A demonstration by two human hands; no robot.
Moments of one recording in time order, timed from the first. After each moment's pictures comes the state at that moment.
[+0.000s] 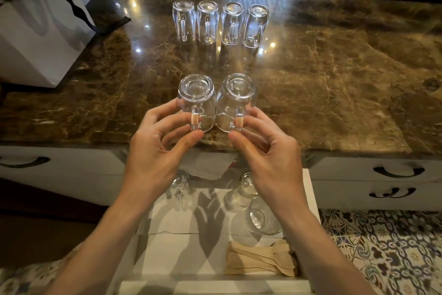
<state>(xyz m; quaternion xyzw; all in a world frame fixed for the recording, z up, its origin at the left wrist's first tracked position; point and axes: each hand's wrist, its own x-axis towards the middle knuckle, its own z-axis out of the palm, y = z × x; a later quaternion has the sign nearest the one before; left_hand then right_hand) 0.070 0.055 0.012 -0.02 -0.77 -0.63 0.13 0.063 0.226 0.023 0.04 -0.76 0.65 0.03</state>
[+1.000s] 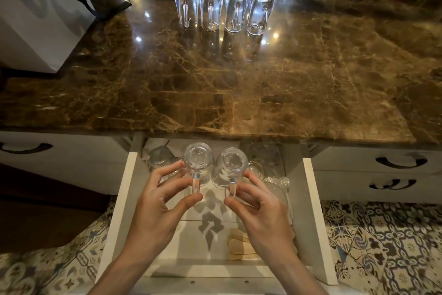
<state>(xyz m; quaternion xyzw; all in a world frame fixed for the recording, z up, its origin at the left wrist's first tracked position) 0.154 0.054 -0.054 0.08 -0.80 -0.60 0.00 0.143 0.240 -0.051 -0.02 -0.77 0.63 -0.12</state>
